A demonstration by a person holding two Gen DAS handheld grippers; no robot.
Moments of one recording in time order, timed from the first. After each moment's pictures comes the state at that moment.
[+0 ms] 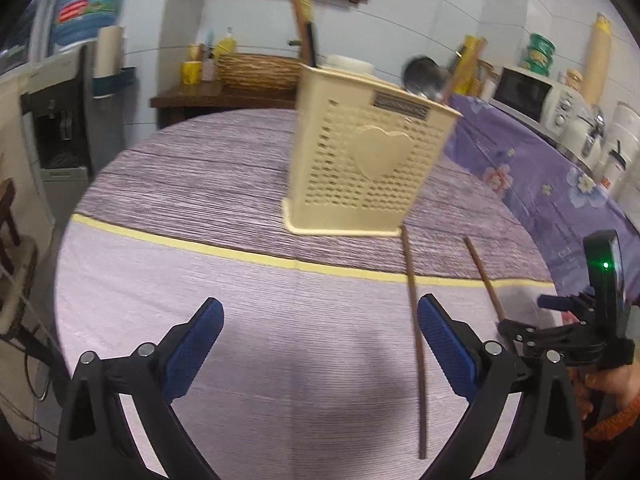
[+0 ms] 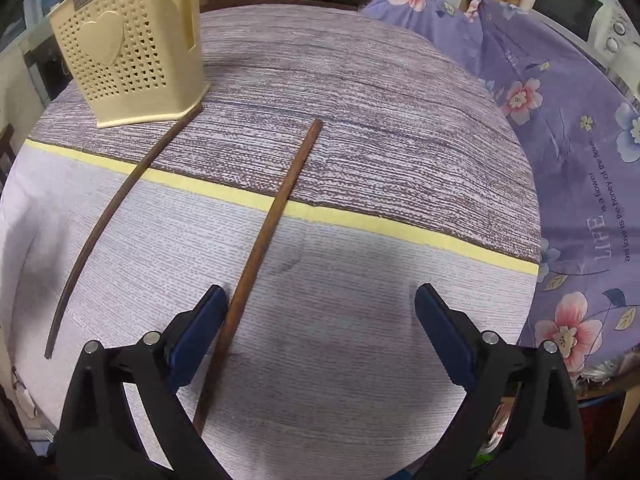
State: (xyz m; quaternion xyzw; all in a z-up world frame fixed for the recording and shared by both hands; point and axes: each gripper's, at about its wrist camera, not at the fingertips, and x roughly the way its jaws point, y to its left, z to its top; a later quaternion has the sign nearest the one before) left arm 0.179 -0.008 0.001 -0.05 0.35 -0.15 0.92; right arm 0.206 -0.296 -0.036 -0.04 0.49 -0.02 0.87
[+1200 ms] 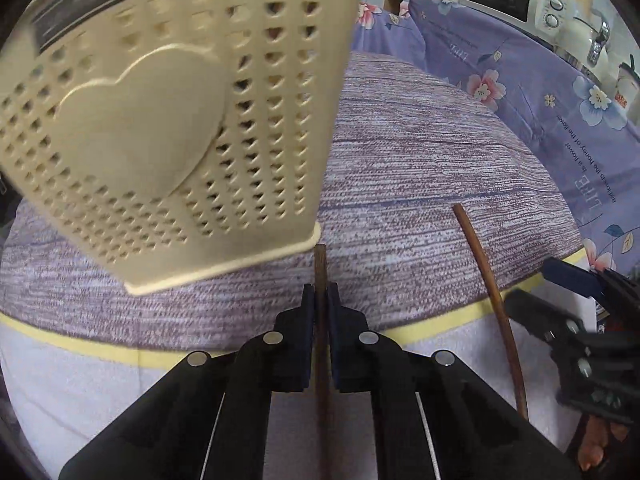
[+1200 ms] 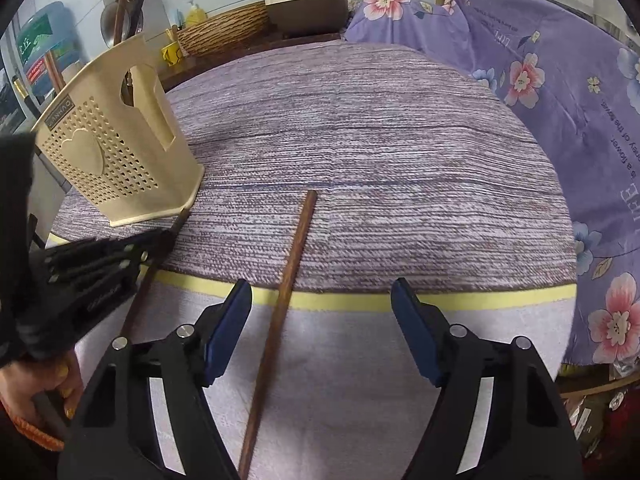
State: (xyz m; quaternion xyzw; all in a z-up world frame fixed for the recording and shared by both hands) left arm 0.275 -0.134 -0.031 0.05 0.46 -0.19 0.86; right arm 0.255 -0.316 -0.028 0.09 0.45 0.00 0.89
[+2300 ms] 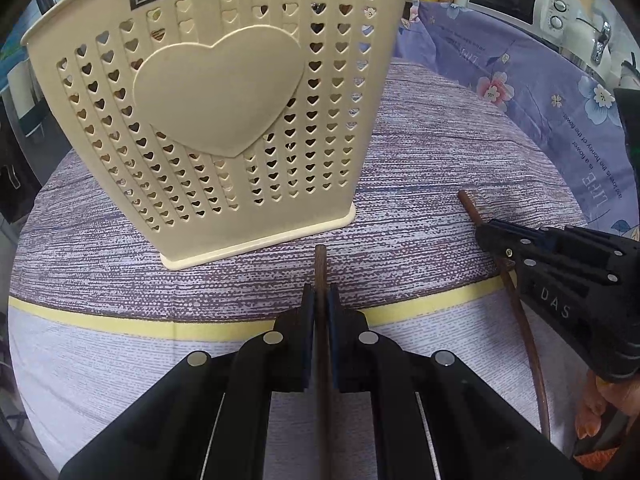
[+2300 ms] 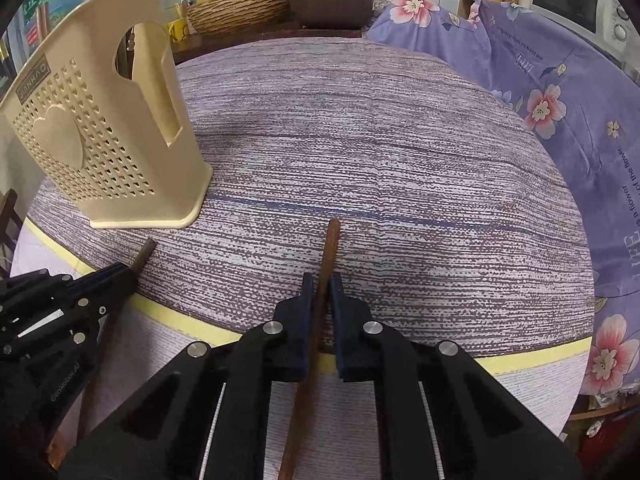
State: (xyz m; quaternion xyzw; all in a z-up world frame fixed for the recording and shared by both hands) left arm 0.263 -0.109 -0.036 0.07 0.44 -0.17 0.88; right arm 0.283 -0.281 -0.036 0.04 0.45 -0.01 0.89
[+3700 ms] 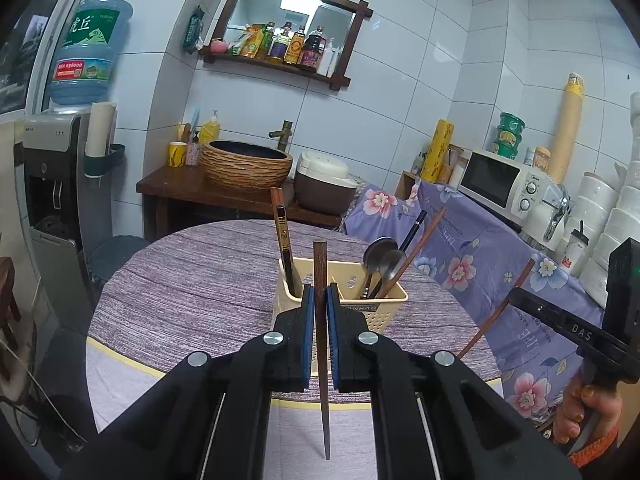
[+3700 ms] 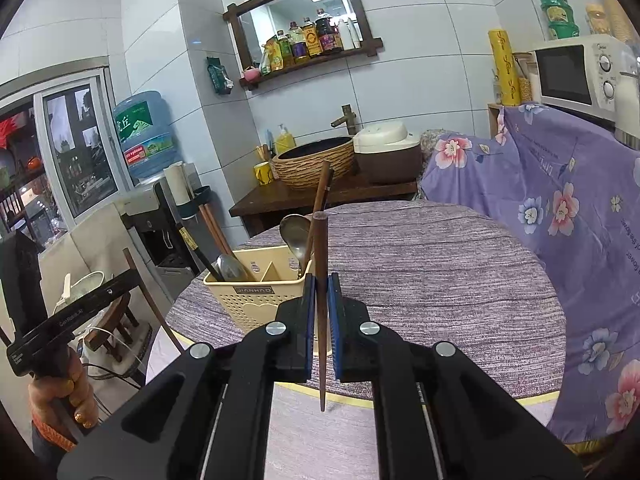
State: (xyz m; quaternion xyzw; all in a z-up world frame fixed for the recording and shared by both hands) left arm 0.190 0.018 0.126 -0.10 0.22 -0.18 0.95; right arm 0.190 -0.283 0.145 0.11 0.23 0.11 0.96
